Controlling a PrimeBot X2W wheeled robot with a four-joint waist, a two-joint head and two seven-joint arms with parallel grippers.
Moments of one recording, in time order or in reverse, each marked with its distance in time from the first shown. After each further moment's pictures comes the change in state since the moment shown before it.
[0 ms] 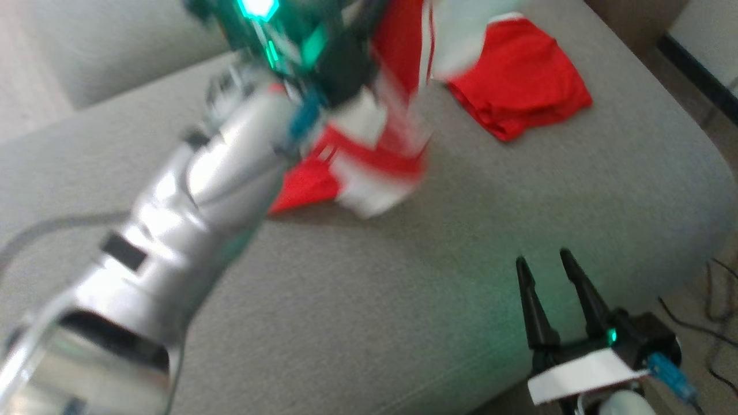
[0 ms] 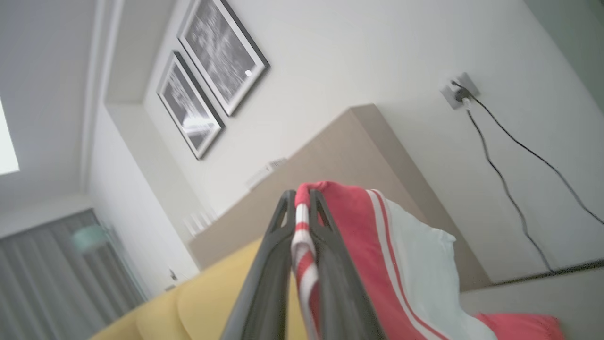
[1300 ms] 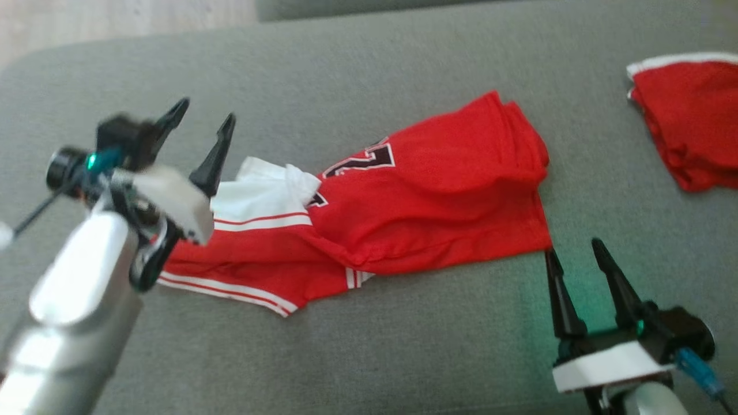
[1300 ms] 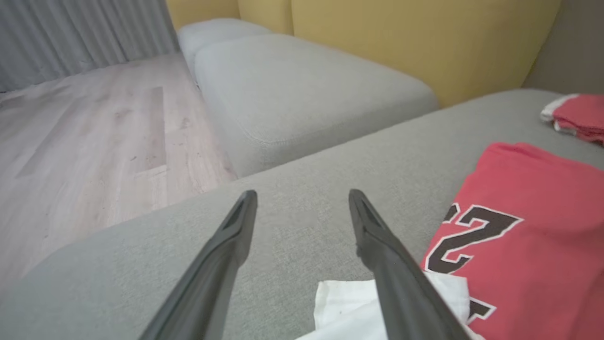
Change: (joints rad) left arm 0.385 0.322 0.208 -0.102 -0.442 -0.199 0.370; right arm 0.023 -0.031 -0.067 -0.039 -0.037 0.000 0.000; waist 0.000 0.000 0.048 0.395
